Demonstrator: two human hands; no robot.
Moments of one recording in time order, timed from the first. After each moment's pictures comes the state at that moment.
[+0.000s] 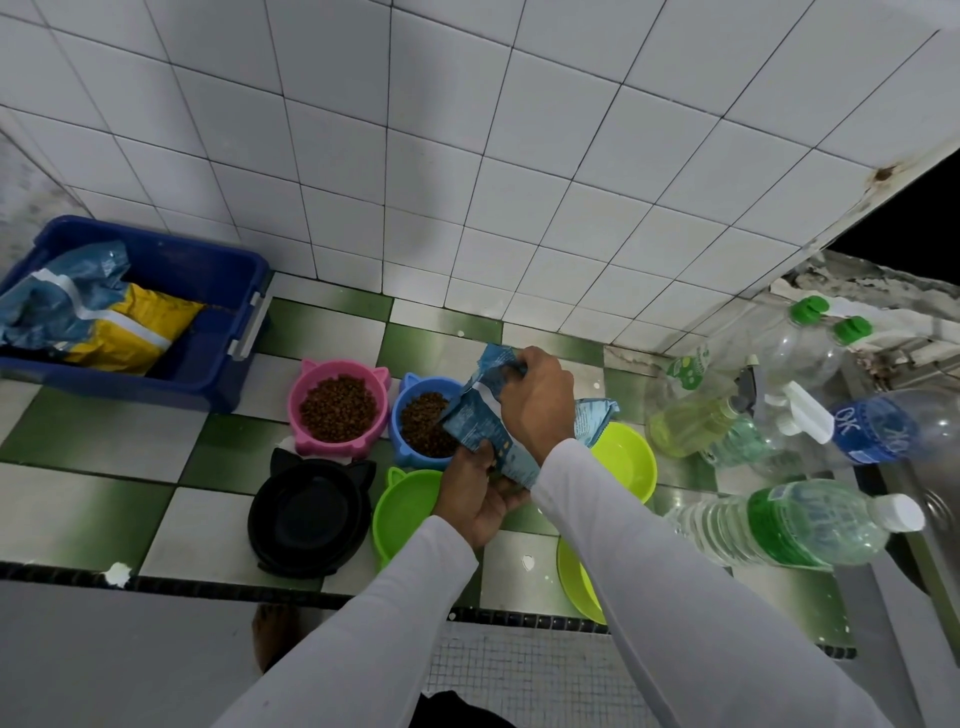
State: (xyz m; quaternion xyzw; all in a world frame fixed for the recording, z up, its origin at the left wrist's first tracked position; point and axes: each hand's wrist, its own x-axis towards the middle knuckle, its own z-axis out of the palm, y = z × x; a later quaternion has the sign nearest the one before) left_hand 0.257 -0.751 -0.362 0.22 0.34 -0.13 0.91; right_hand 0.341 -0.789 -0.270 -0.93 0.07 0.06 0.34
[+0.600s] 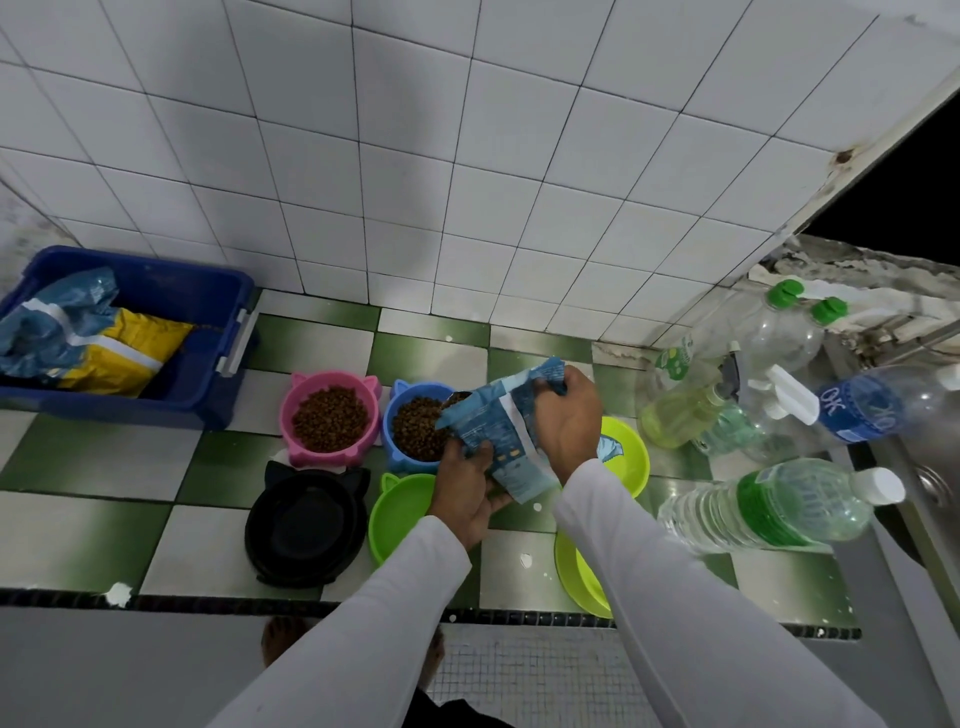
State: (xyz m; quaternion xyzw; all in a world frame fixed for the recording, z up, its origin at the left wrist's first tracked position) left_hand 0.257 -0.750 -0.356 0.33 0.32 -0.12 0.88; right_hand 0.333 -0.834 -0.285 -0.86 0.17 -0.02 0.48
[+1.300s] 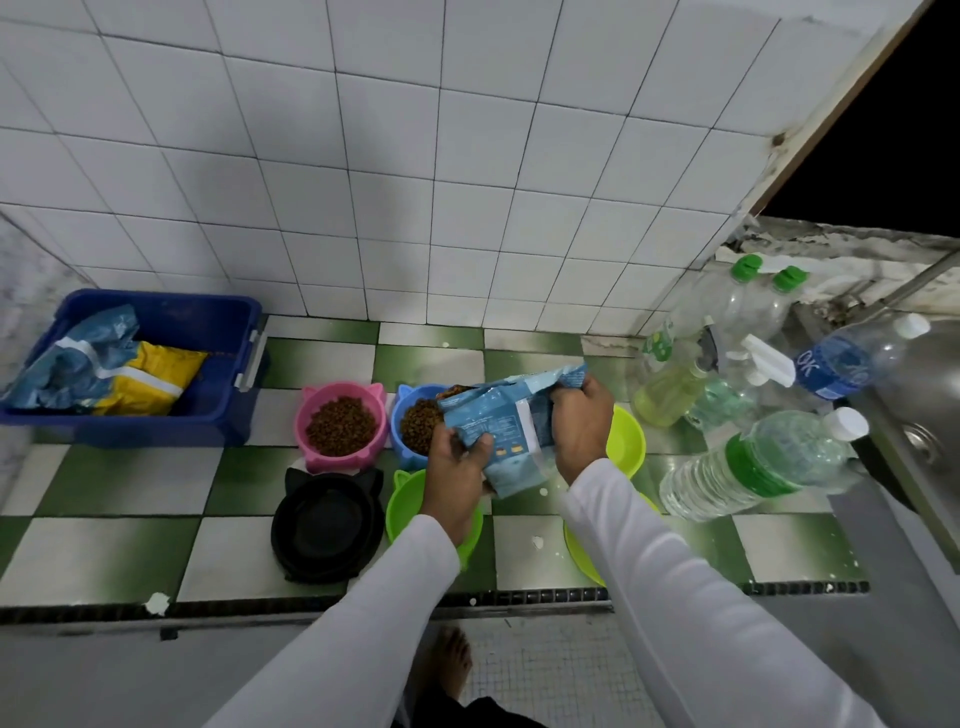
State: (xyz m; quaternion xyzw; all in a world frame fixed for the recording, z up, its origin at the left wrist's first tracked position) left_hand 0.226 -0.731 -0.327 0.50 0.25 -0.05 0.83; right_hand 0.301 -0.847 -0.278 -0.73 0.23 -0.05 0.64
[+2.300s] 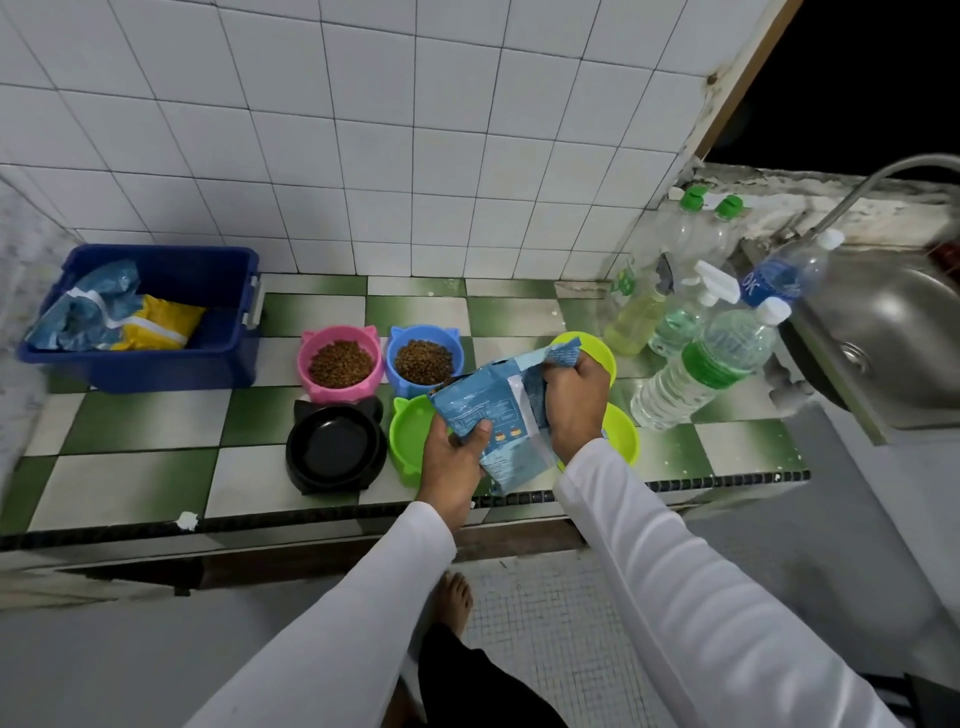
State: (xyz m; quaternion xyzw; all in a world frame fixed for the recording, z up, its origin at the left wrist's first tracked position) left_hand 0.121 -0.736 -0.334 0.48 0.21 -0.07 0.85; right_hand 0.185 -0.851 -0.260 -0.73 0.24 -0.07 0.63
